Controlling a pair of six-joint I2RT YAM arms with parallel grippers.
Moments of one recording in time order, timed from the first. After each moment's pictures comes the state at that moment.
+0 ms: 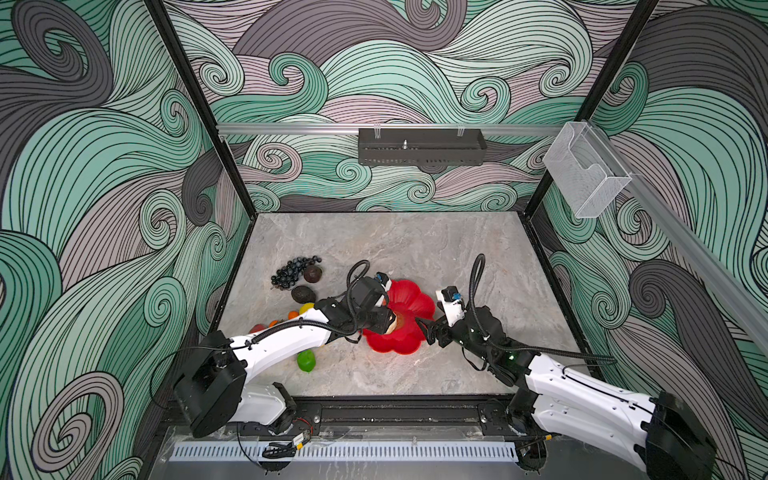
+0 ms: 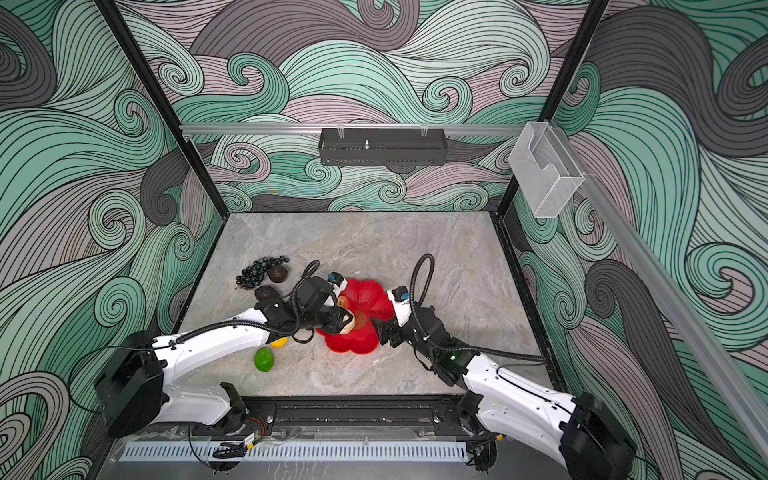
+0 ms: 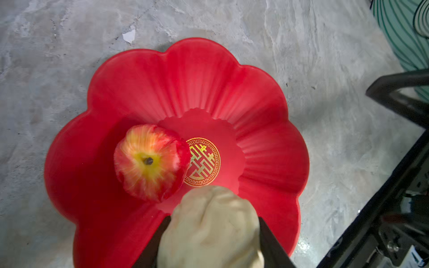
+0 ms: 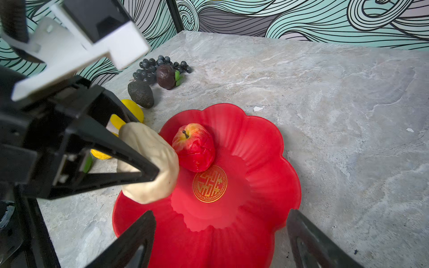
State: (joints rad) left arm -0.83 1.38 0.84 -0.35 0.01 -0.37; right arm 0.82 0.92 0.36 0.15 0.08 0.22
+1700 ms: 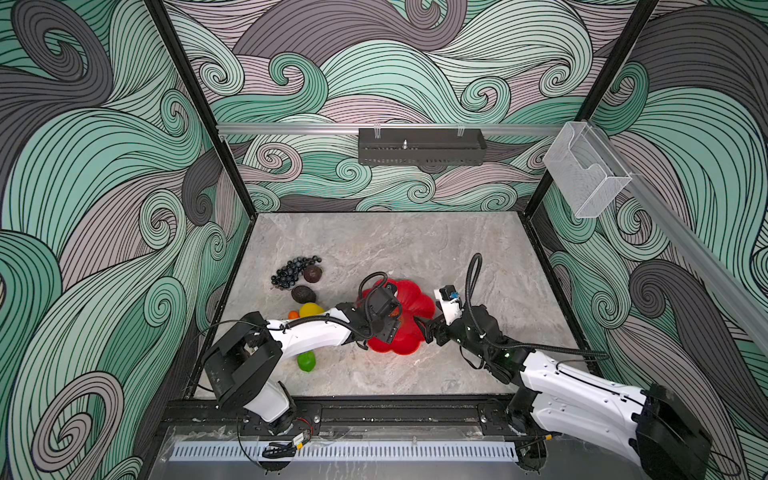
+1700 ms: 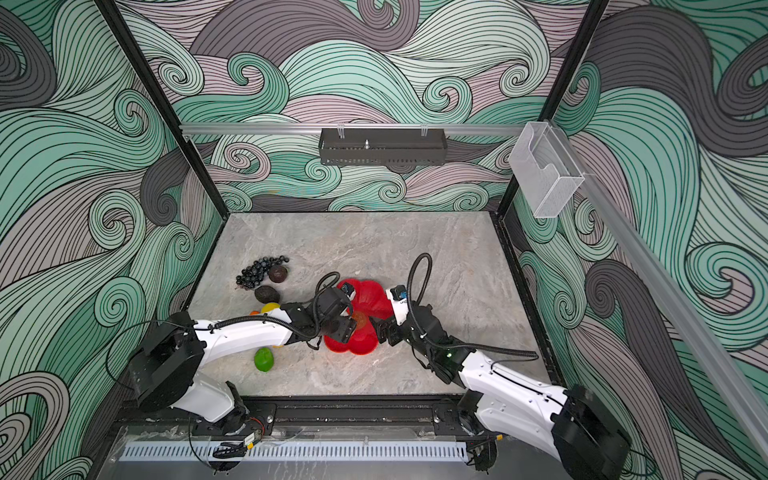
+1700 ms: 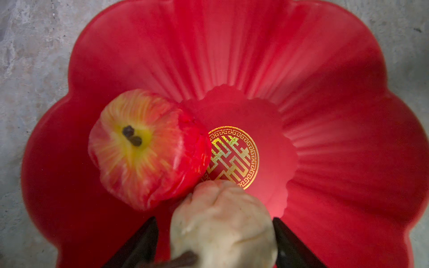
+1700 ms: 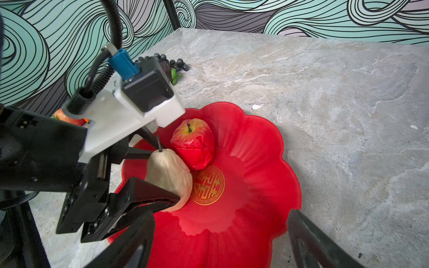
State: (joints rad) left arm -0.89 1.53 0.84 -0.32 -0.18 -0.33; right arm 0.81 0.98 0.36 0.19 0.08 0.22
